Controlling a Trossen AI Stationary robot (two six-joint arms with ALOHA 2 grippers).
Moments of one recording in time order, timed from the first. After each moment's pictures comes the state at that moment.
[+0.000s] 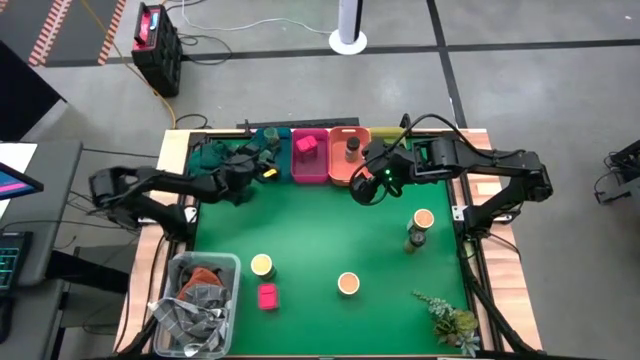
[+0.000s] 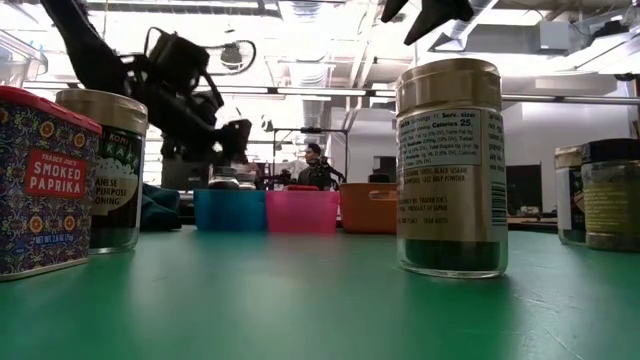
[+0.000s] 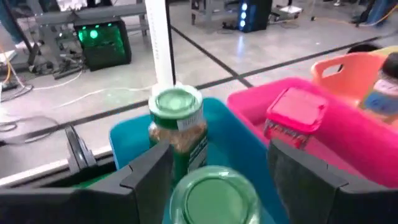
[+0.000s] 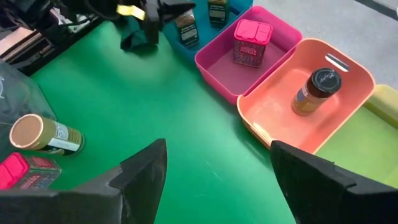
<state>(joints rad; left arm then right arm) 0.42 1.37 0.45 0.64 -0.67 -0.23 -0.01 1.48 1.66 -1.08 0.37 0.64</state>
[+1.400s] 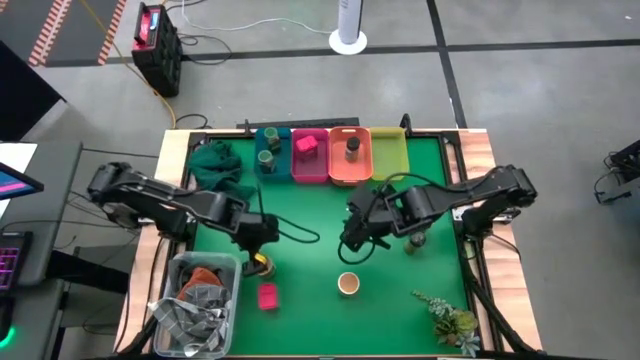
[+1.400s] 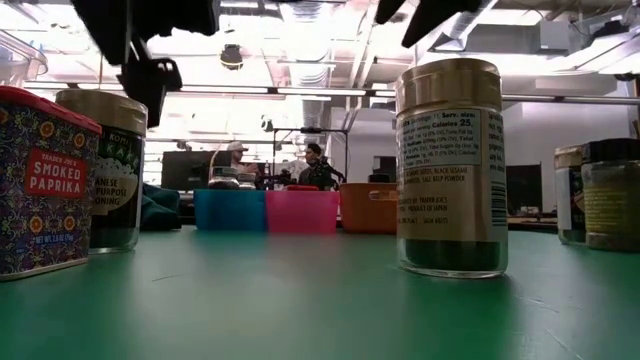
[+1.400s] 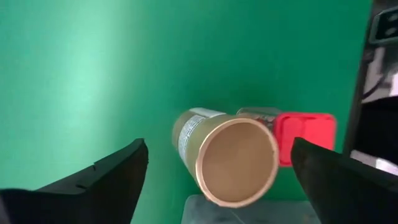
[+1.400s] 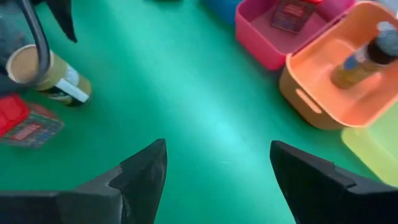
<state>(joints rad) -0.22 1.36 1.09 -0.86 0.14 -0.46 0.28 1.64 1.66 -1.12 0.51 0.83</state>
